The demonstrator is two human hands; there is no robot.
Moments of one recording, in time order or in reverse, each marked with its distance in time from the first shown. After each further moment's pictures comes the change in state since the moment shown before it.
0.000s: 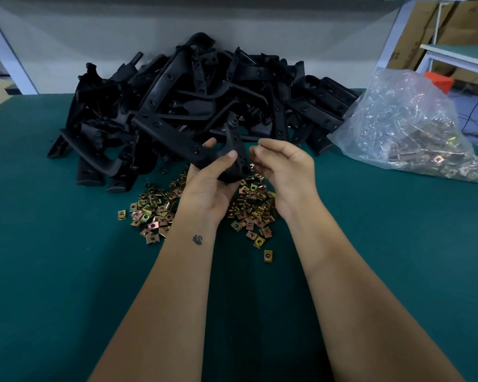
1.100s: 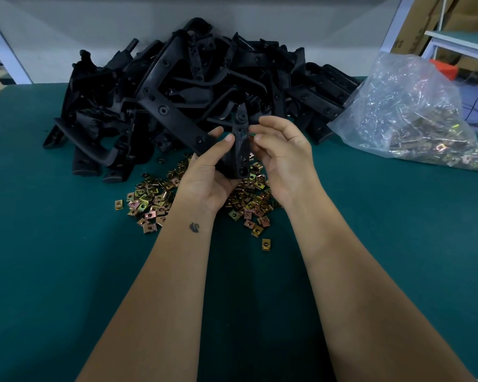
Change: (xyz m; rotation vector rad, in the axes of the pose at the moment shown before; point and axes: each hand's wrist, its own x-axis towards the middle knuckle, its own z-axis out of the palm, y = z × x) left_hand -0.001 0.001 0.001 0.062 -0.014 -0.075; right_hand 0.002 -0.004 0.000 0.162 -0.117 -0.031
